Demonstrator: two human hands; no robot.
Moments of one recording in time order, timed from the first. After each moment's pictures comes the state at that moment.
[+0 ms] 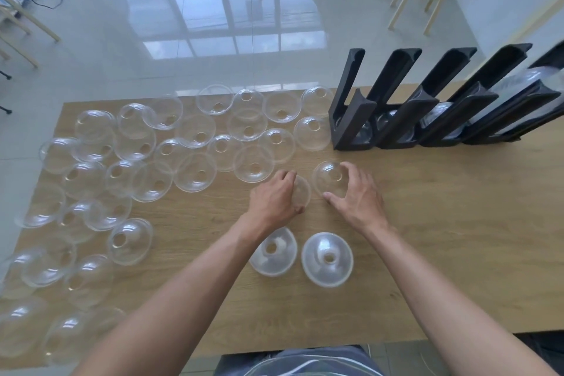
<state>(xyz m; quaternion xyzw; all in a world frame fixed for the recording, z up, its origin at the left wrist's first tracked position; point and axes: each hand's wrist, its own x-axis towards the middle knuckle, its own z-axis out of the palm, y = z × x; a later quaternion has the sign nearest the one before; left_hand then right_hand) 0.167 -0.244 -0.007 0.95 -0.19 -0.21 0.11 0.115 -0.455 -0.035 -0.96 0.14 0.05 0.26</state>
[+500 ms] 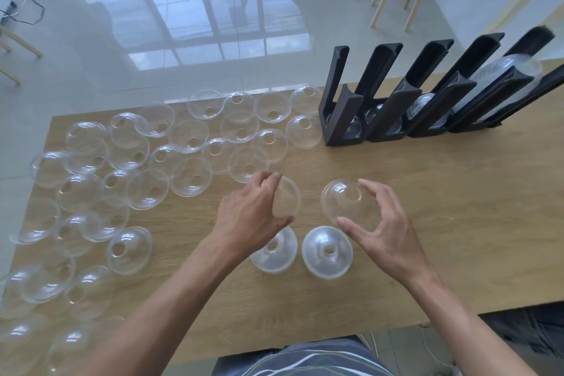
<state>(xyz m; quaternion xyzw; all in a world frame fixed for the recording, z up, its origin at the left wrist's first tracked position) 0.129 -0.202 0.072 0.96 -0.22 -0.14 0.12 0.016 -0.457 0.044 -0.91 0.11 -0.03 0.40</state>
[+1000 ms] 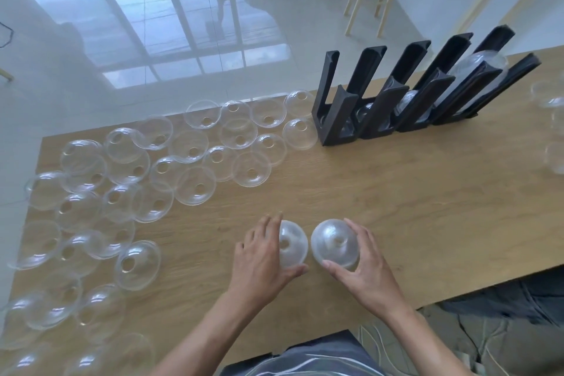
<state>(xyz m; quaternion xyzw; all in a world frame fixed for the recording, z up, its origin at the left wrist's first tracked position) 0.057 -0.166 0.013 0.95 -0.20 -0.19 0.15 -0.050 -0.387 -0.001 -0.87 0.19 0.06 0.44</state>
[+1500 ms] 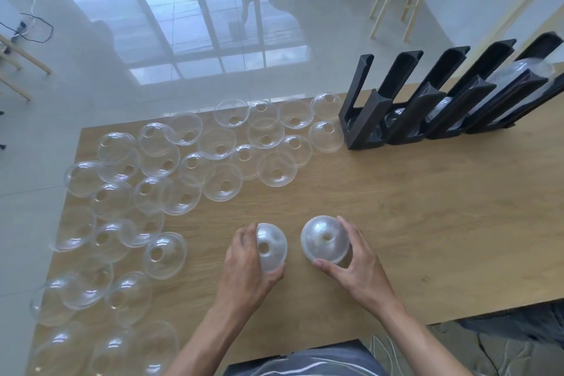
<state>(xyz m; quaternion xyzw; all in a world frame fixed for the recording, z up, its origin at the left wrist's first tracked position) 0.055 -0.098 -0.002 0.95 -0.07 -0.16 0.26 -0.013 -0.345 -0.015 -0.87 0.16 0.06 0.46</state>
